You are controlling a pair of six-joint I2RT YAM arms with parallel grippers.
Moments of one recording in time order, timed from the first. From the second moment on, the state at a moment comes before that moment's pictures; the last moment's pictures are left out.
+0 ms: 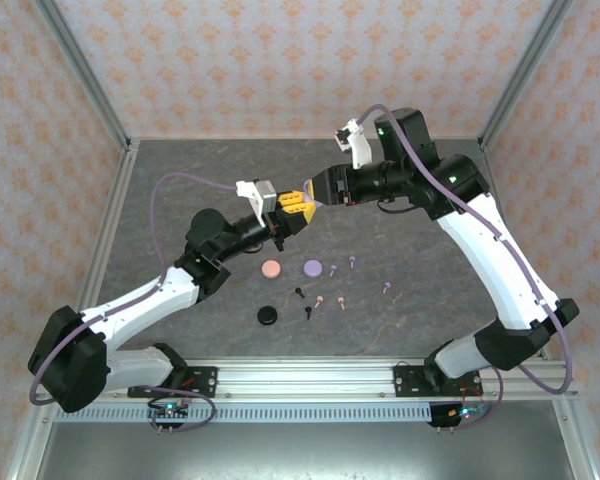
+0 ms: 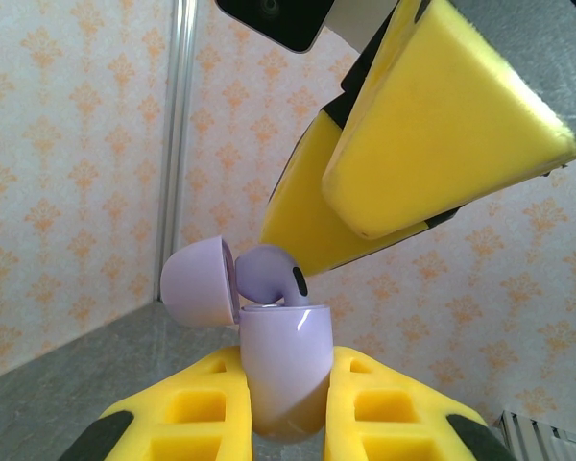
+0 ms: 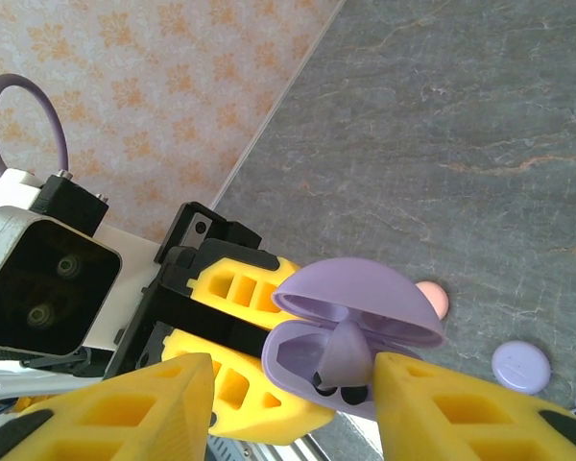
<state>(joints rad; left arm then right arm) -0.61 1.22 0.74 0.72 0.44 -0.25 0.60 1.46 1.88 -1.07 -0.51 0.38</state>
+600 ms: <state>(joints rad) -0.61 1.22 0.75 0.72 0.44 -0.25 0.60 1.47 1.88 -1.07 -0.52 0.38</state>
